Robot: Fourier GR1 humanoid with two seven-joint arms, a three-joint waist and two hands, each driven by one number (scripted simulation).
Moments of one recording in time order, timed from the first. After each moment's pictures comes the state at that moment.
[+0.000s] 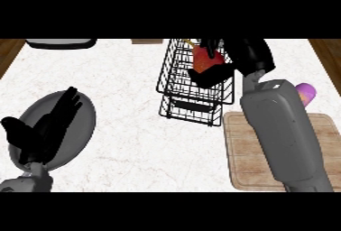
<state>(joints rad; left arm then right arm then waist) -0.07 0.22 0.08 -1.59 0.12 -0.07 0.23 -0.83 -0.11 0.07 -1.38 0.74 0.18 0.36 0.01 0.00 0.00</state>
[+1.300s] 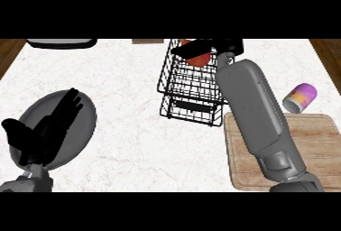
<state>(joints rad) -0.06 0.20 0.09 -1.60 0.10 -0.11 0.23 -1.04 0.00 -0.10 -0.95 0.63 -0.24 0.14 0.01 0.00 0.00</state>
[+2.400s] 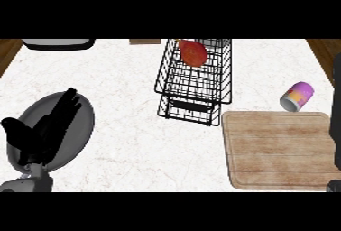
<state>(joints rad) -0.06 0.19 0.10 -1.60 0.08 -0.10 0.24 -0.96 -0.32 -0.49 -1.12 0.18 -0.18 0.17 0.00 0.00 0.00</state>
